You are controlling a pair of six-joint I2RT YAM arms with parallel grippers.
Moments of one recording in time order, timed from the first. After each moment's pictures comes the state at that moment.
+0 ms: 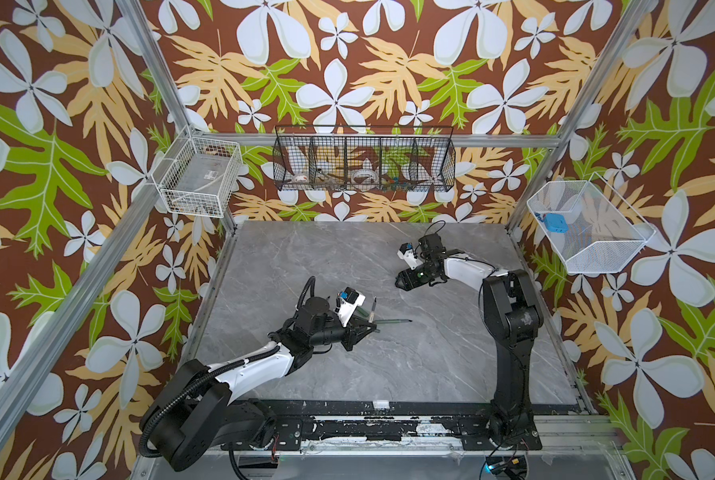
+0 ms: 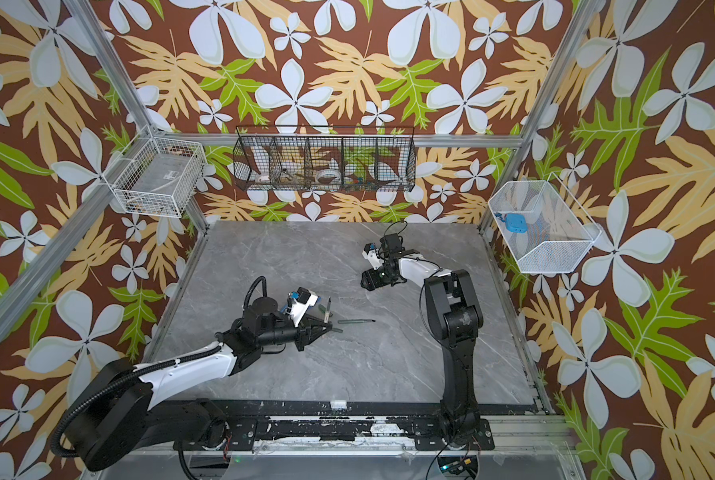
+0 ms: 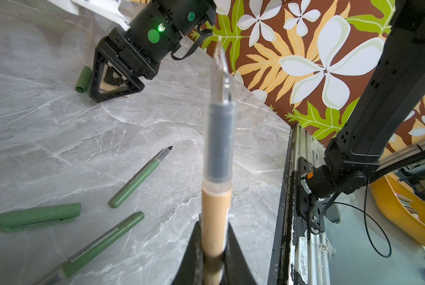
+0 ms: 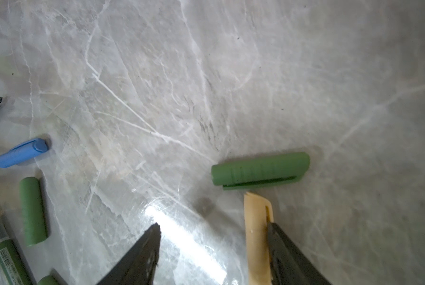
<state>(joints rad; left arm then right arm) -0.61 1.27 0.49 0.40 0.58 -0.28 0.28 2.14 1.54 -0.52 -0.35 -0.14</state>
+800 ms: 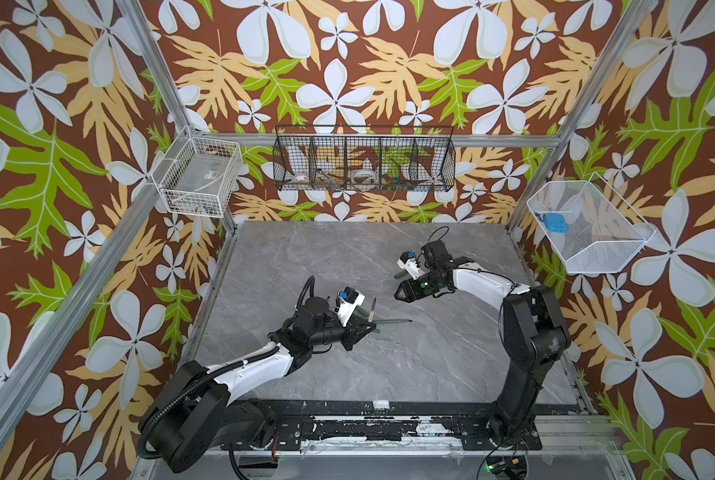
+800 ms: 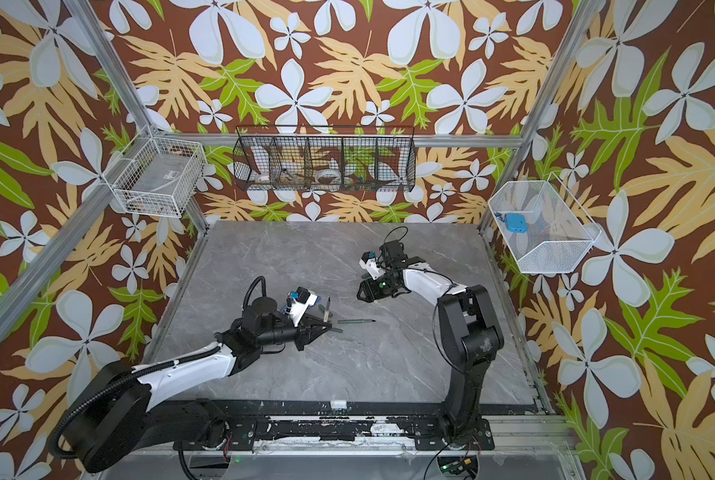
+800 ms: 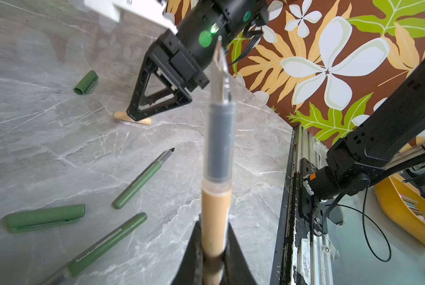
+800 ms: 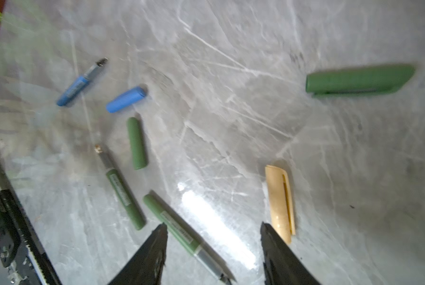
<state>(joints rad) -0.61 1.26 0.49 0.40 0.56 -0.28 0.34 1.85 1.33 -0.59 -0.45 -0.04</state>
